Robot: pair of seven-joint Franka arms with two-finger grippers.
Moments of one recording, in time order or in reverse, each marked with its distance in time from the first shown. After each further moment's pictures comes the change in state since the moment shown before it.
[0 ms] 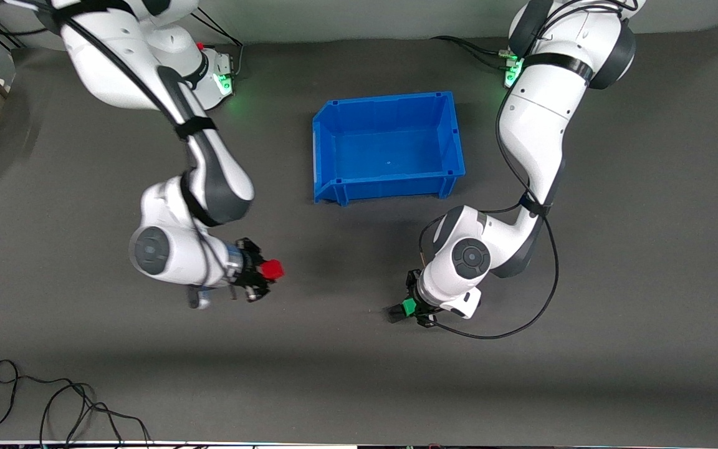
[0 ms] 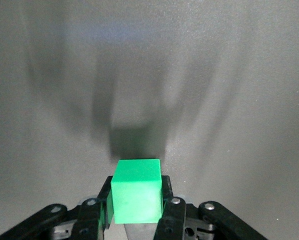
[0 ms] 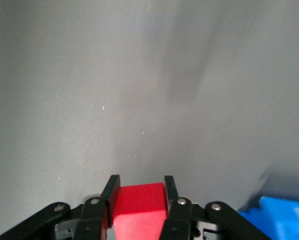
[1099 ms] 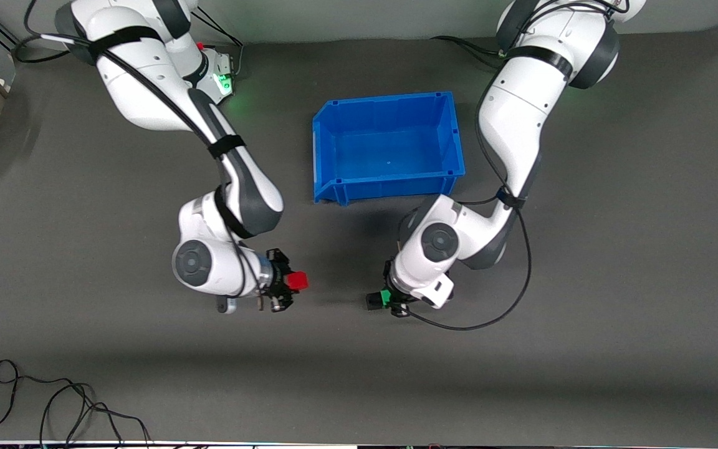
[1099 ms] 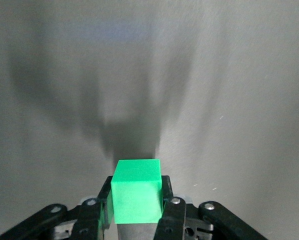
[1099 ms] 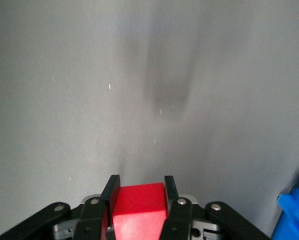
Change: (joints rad) left arm -0.097 0.016 -0.003 0.037 0.064 0.013 -0.001; right arm 0.035 0.125 0.022 0.120 0.000 0.045 0.169
